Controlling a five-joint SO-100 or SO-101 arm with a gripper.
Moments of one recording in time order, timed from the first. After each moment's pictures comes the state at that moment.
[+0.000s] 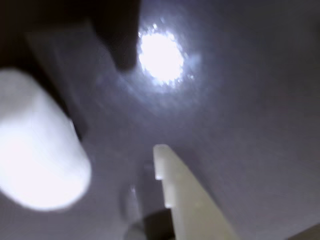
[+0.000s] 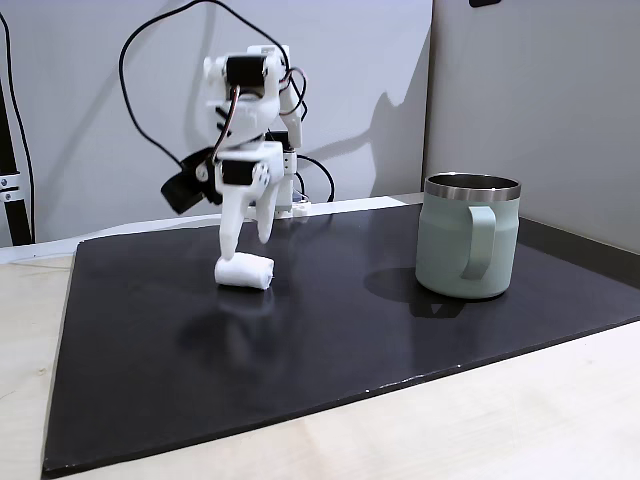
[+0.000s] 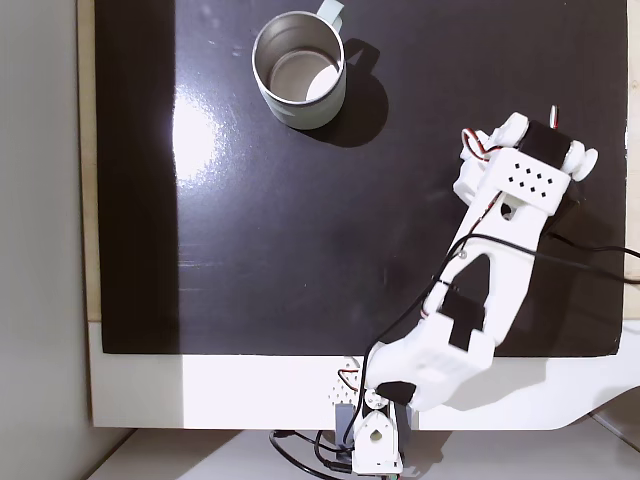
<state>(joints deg) 25.1 54.2 55.8 92.6 21.4</state>
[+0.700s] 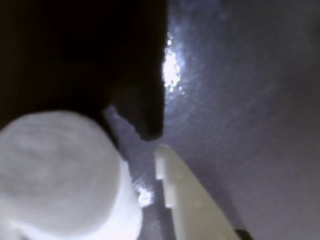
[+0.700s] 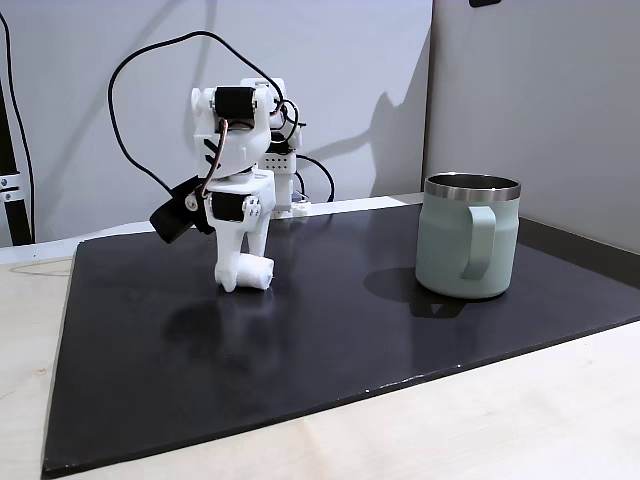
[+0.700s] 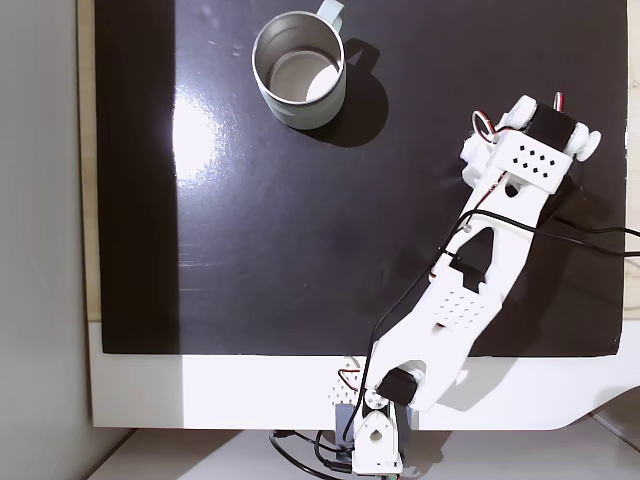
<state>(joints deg) 26.6 31.6 25.2 102.2 20.1</state>
